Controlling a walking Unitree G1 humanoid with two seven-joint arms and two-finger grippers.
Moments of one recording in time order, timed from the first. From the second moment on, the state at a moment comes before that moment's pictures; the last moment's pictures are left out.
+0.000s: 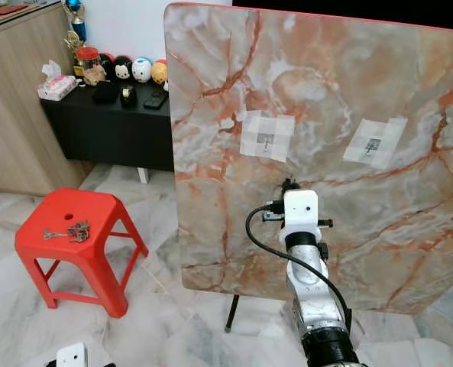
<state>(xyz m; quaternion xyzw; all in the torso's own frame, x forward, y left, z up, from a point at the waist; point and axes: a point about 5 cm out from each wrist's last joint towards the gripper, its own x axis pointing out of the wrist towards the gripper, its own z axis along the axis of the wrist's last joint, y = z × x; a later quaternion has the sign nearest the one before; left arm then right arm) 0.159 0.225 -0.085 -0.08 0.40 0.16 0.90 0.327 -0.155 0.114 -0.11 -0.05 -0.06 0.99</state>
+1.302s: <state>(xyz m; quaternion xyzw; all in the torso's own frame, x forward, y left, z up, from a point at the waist) 0.126 0.260 -0.086 -0.08 0.42 0.17 0.89 0.322 -0.166 0.096 0.08 0.03 -0.13 0.99</state>
